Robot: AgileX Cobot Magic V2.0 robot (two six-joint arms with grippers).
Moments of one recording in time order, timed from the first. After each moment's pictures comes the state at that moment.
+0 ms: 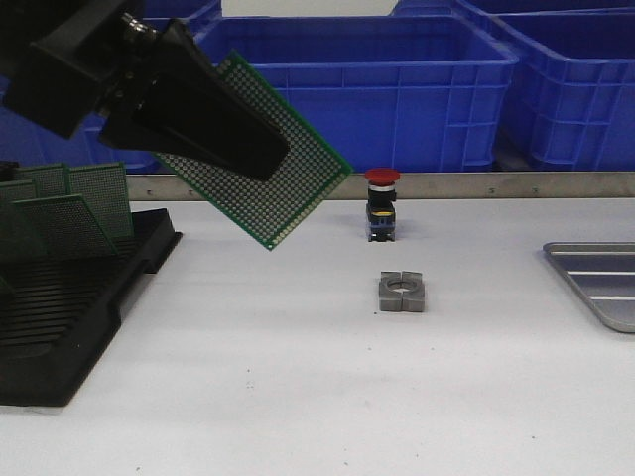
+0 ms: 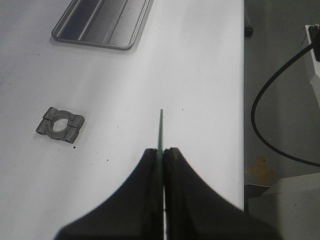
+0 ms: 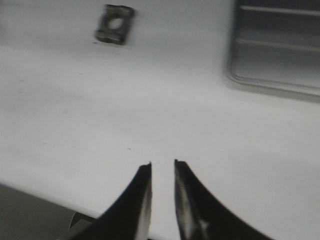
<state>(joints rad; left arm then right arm) -0.48 1.41 -0.89 -1.18 0.82 1.66 -0.07 0.83 -0.57 0.58 0.79 -0.51</state>
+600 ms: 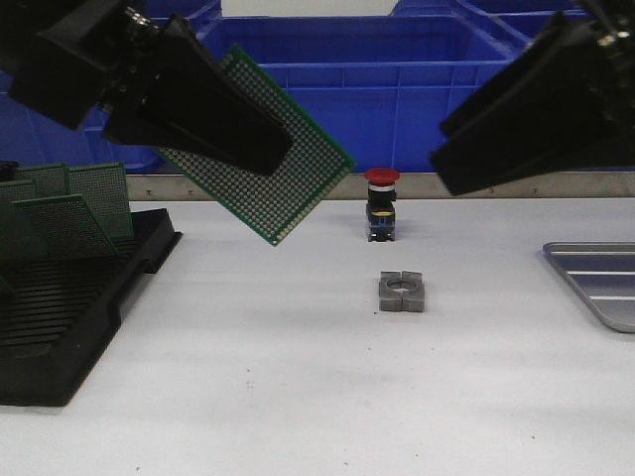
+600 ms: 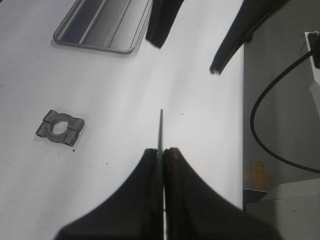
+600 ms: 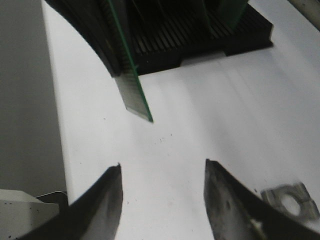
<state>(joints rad) -0.48 1.41 -0.89 -1.20 0.82 1.66 0.26 1.24 -0.71 1.20 0.77 -1.73</state>
